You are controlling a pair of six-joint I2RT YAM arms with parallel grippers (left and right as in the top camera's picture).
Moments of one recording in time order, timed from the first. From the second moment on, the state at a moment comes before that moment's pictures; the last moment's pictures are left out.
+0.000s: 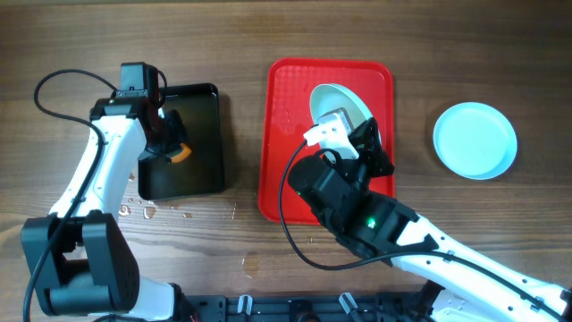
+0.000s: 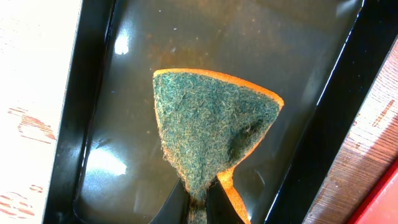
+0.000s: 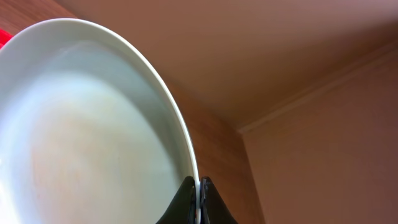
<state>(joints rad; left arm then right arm) 0.03 1.66 1.18 -0.85 -0.01 -0.38 0.94 1.27 0.91 -0.39 1.26 -0.15</state>
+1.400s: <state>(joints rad) 0.03 1.66 1.18 -0.85 0.00 -0.38 0.94 1.27 0.91 -0.39 1.20 -0.12</state>
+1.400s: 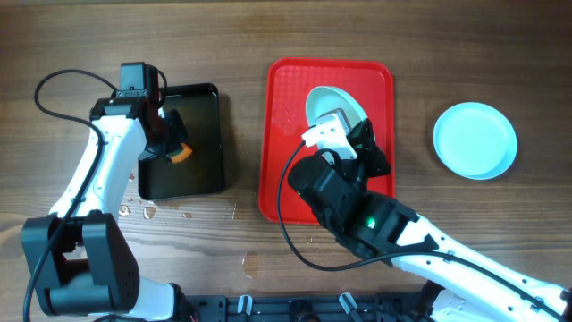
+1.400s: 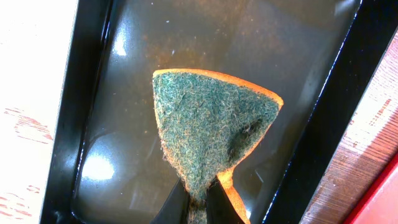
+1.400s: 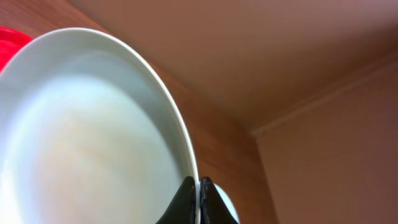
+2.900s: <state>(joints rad) -0.01 1.66 1.18 -0.82 0.08 -0.20 -0.53 1.40 0.91 -0.61 -0.20 0.42</state>
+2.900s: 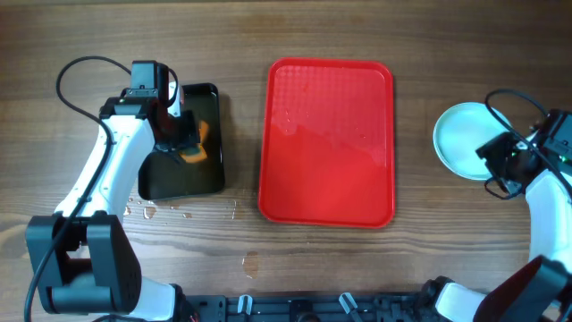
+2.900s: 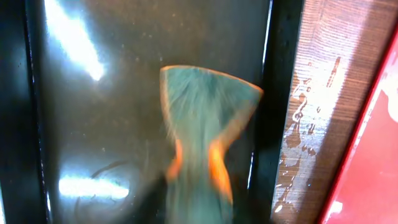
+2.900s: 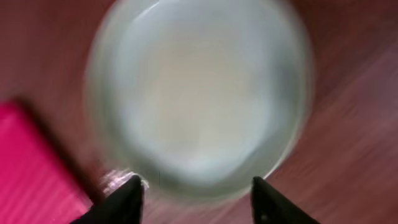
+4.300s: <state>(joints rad) -0.01 0.74 1.22 -1.29 0.08 -0.22 -0.11 0.55 0.92 -0.83 -0.78 1.14</state>
